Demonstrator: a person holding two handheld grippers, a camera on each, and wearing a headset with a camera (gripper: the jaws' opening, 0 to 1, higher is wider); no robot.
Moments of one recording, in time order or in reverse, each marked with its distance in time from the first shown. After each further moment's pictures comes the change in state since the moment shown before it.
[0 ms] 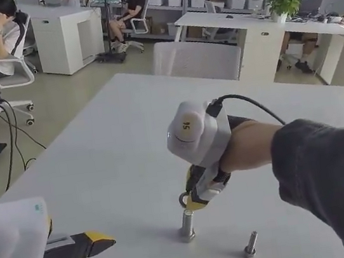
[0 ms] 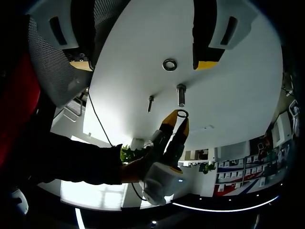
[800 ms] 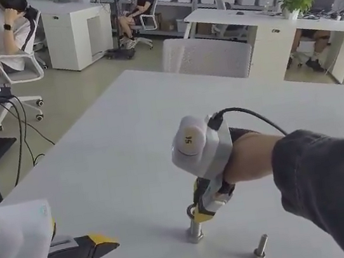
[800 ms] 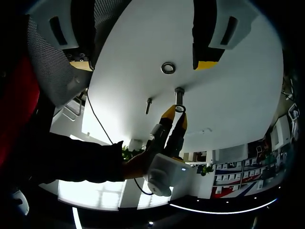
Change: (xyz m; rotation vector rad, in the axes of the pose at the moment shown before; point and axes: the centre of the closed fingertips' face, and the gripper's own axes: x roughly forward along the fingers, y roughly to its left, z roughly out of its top) left arm -0.002 0.005 -0.008 -0.023 0.005 0.008; right arm 0.026 0.006 -0.009 -0.003 0.045 0.051
